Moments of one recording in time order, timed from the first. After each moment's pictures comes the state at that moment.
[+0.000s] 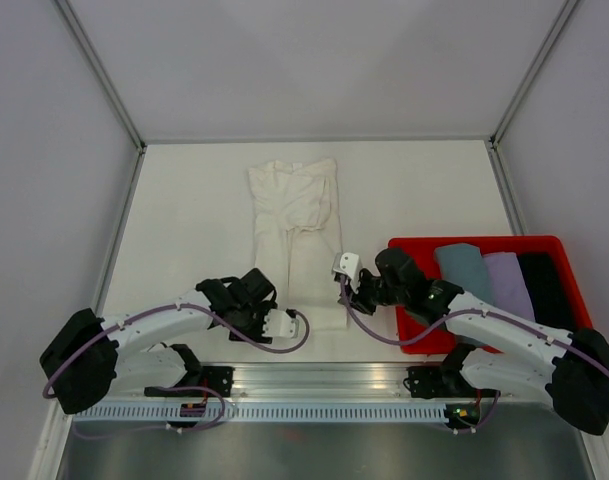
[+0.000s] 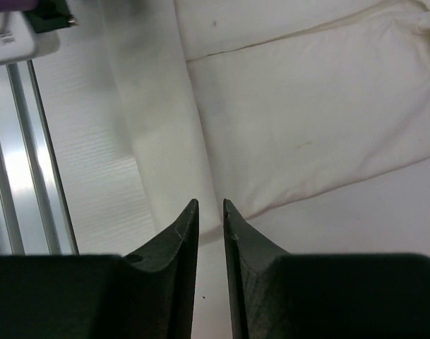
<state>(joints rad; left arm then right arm) -0.86 1.14 0.56 -0.72 0.11 0.84 0.79 1.05 0.55 -0.12 -0.39 -0.27</state>
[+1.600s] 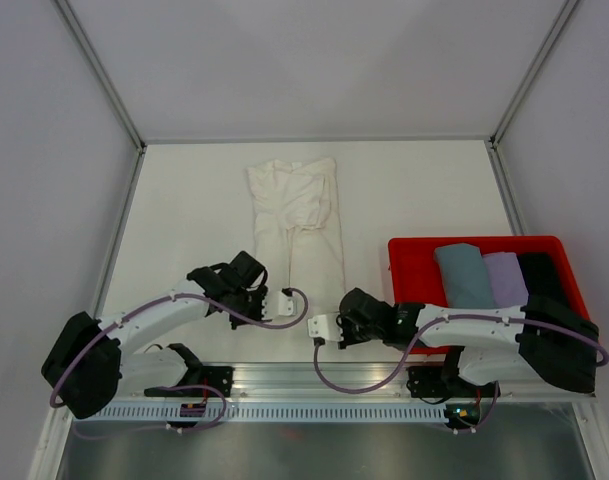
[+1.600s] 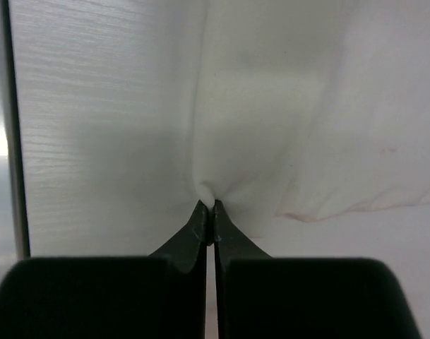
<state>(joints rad) -0.71 1.17 0.59 -0.68 0.24 0.80 1.15 1.27 0.48 -0.09 0.00 -0.63</state>
